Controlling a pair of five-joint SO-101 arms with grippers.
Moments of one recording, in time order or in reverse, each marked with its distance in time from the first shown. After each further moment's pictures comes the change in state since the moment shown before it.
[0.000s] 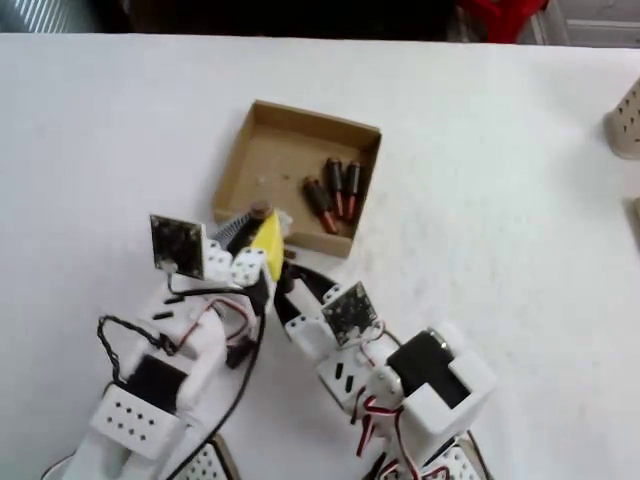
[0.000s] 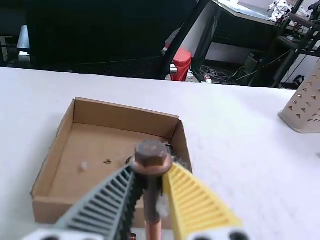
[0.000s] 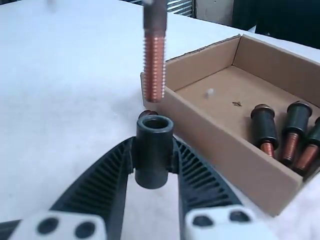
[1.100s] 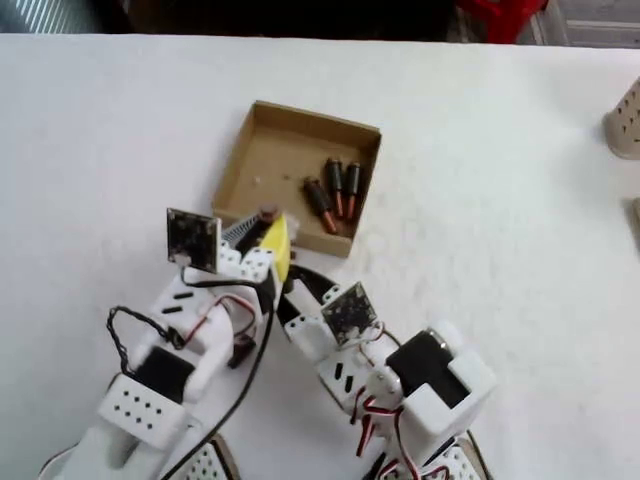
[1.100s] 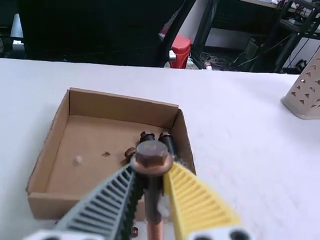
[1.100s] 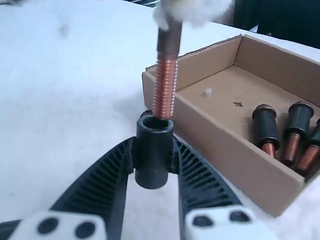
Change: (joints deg) left arm 1.2 6.1 -0.6 -2.7 -0.4; right arm -0.3 0.0 0.0 0.0 0.0
